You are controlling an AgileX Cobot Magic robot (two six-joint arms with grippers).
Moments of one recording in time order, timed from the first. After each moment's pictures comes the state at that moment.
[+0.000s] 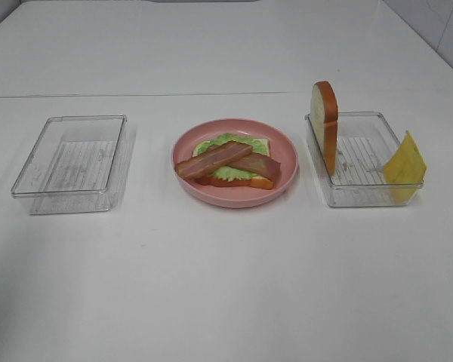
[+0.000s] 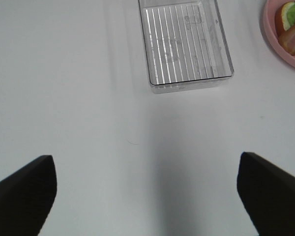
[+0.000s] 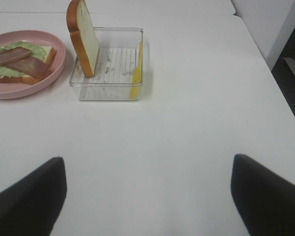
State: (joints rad) left arm -0.05 0.83 -0.87 -0.01 0.96 -0.01; right arm 0.03 0.00 -0.50 0.00 1.05 -0.01
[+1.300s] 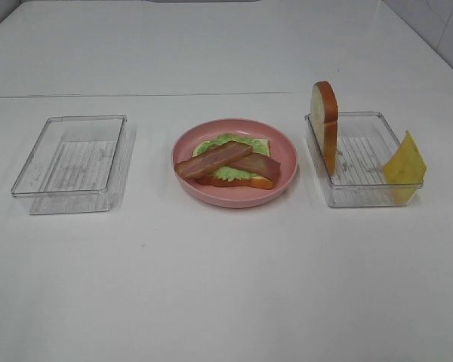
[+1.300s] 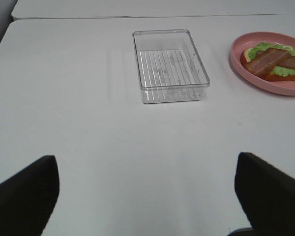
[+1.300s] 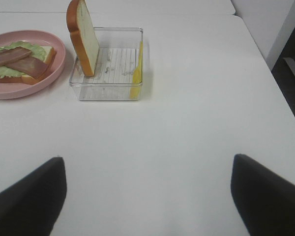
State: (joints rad) left arm -0.05 -0.01 -0.50 -0.04 1.04 -0.04; right arm 0.03 0.00 -0.50 0.00 1.05 -0.01
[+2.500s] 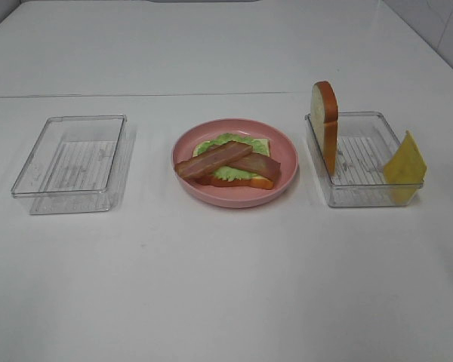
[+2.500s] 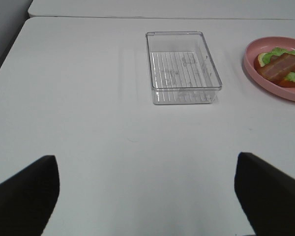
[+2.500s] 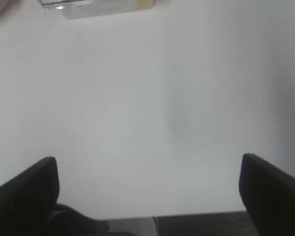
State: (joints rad) left arm 0.01 -0.01 -0.50 -0.05 1.04 -0.03; right arm 0.03 1.06 -0.80 0.07 0.97 0.10
